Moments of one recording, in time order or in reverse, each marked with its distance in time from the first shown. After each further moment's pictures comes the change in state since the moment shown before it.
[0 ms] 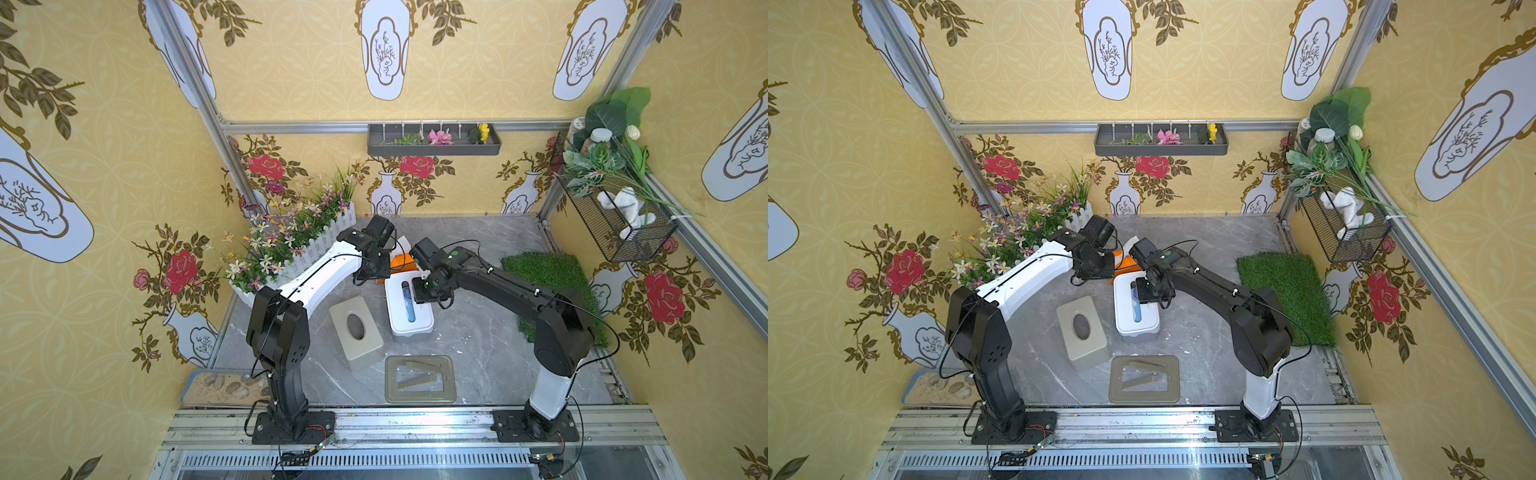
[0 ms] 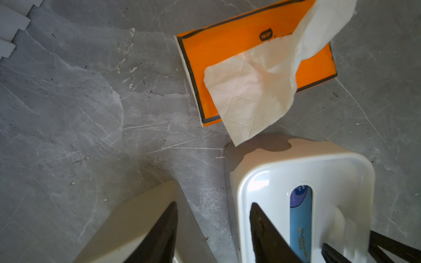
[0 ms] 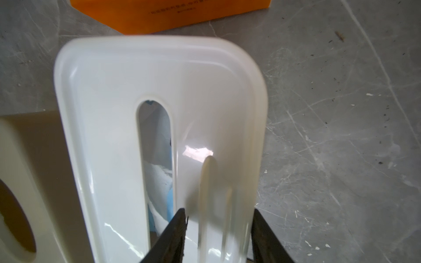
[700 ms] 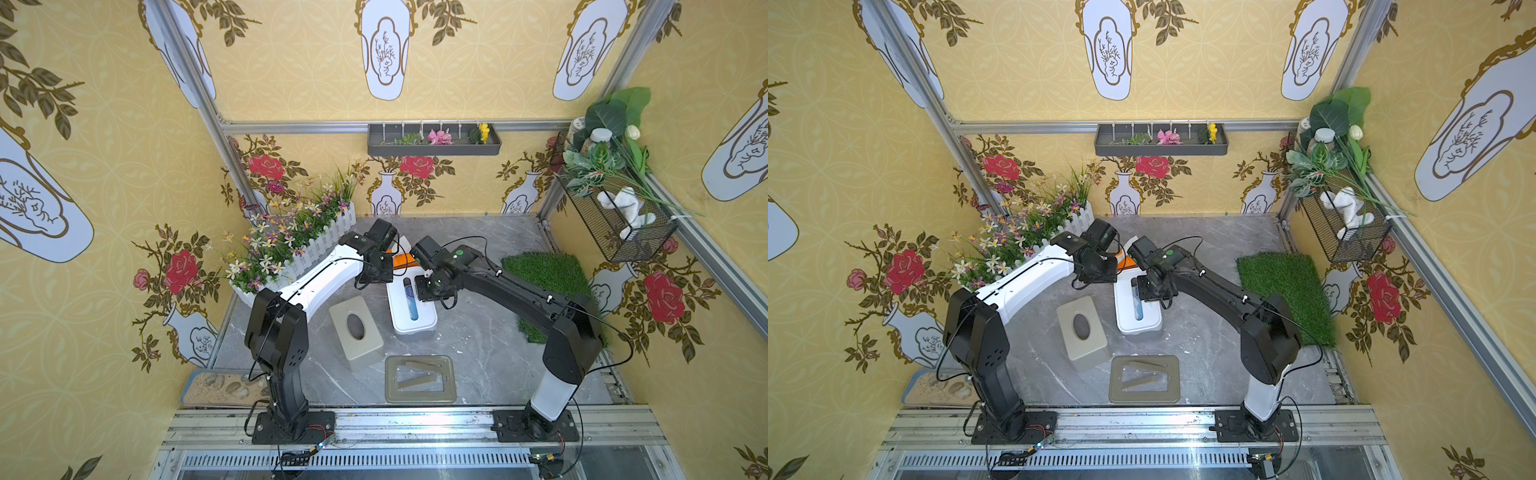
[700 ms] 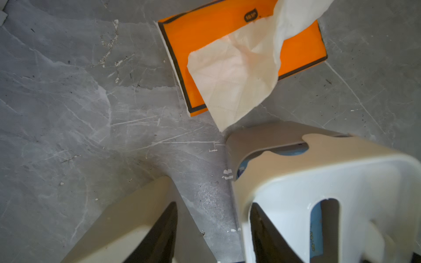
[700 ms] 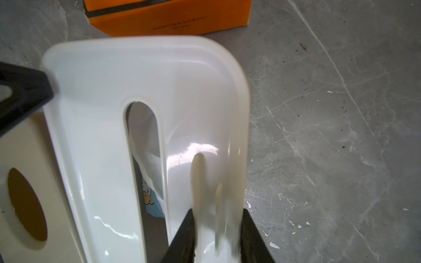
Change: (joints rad) left arm -0.031 -0.018 -0.038 0.024 0.010 0.004; right arm 0.022 -0.084 0.004 -0.045 0.072 0.034
